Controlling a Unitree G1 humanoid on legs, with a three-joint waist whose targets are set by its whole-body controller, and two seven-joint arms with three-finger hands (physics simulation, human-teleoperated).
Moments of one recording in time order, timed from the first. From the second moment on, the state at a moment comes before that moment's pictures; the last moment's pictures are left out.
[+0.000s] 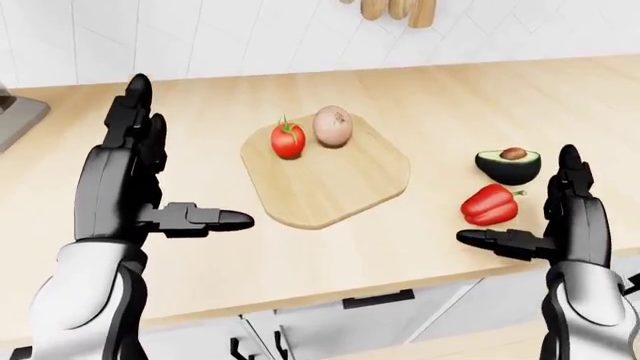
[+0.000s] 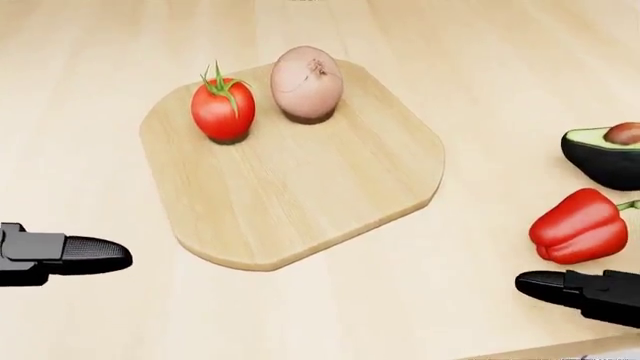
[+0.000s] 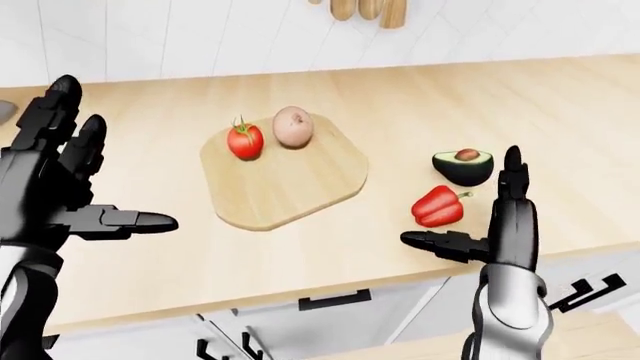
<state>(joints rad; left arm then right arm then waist) -0.34 0.25 0.28 -0.94 0.06 1.04 -0.19 -0.08 -0.13 -0.36 -0.71 -0.31 0.76 0.10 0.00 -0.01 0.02</state>
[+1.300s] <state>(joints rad) -0.35 0.28 0.31 -0.96 0.02 1.07 -0.19 -0.06 -0.12 -0.24 -0.79 -0.45 0.78 0.22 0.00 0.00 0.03</state>
